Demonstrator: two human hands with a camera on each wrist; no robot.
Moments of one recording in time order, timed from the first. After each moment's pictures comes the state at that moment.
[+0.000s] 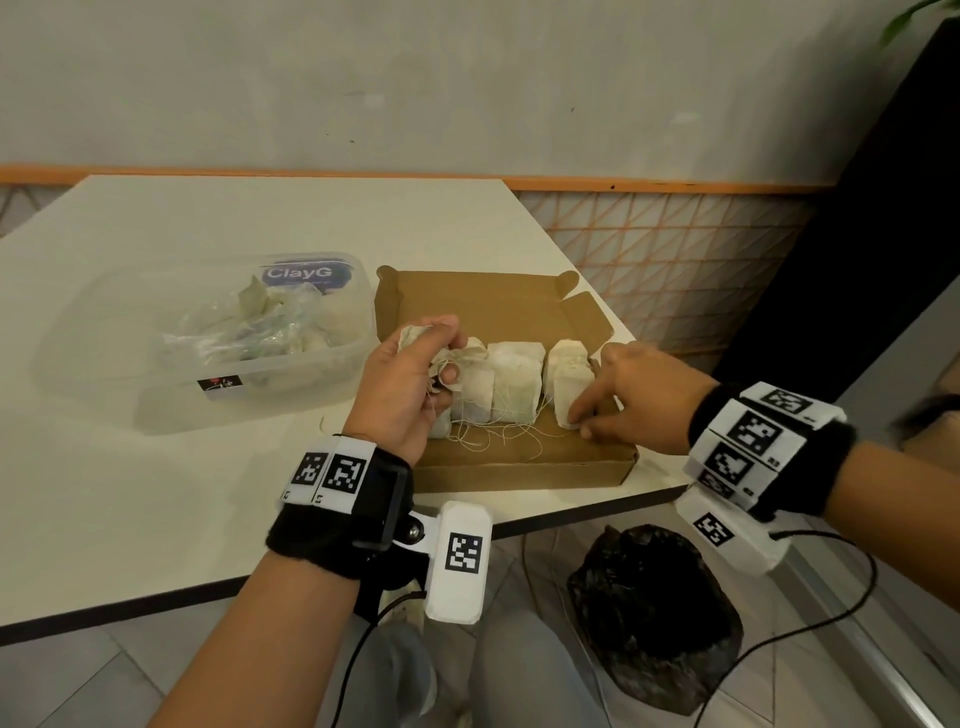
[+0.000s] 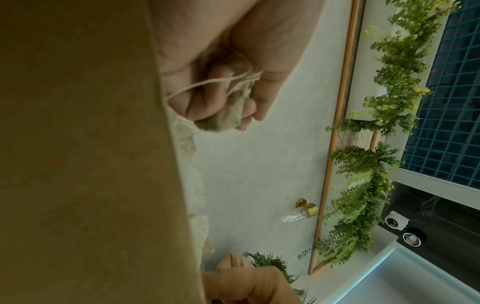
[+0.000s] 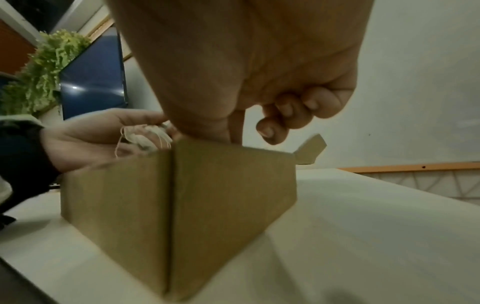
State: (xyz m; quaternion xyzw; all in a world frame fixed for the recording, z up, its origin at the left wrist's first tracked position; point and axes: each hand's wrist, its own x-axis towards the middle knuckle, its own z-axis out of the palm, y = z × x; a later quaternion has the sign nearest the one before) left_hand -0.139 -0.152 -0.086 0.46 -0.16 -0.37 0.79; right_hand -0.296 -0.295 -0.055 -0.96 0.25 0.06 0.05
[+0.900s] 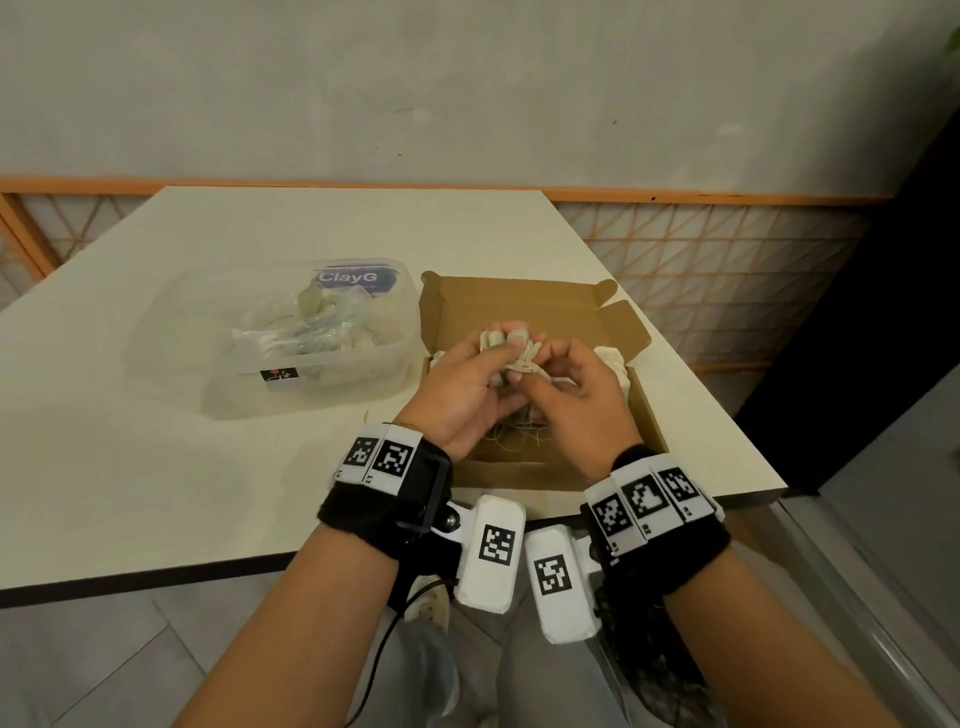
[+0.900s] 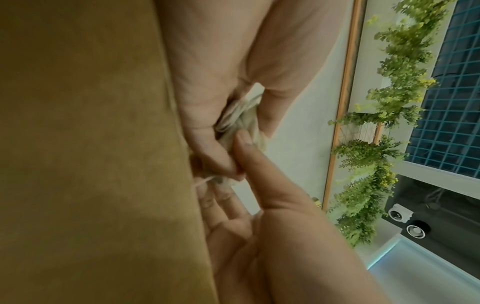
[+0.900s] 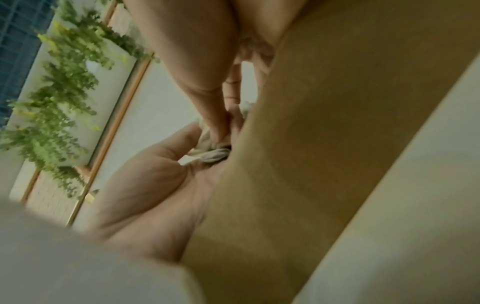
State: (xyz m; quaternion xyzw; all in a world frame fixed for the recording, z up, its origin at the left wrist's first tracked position) left_hand -0.147 -0.152 -0.084 0.41 -0.23 -0.47 0.75; right_hand -0.243 -0.228 -0.097 -0.71 0.24 -0.32 0.58
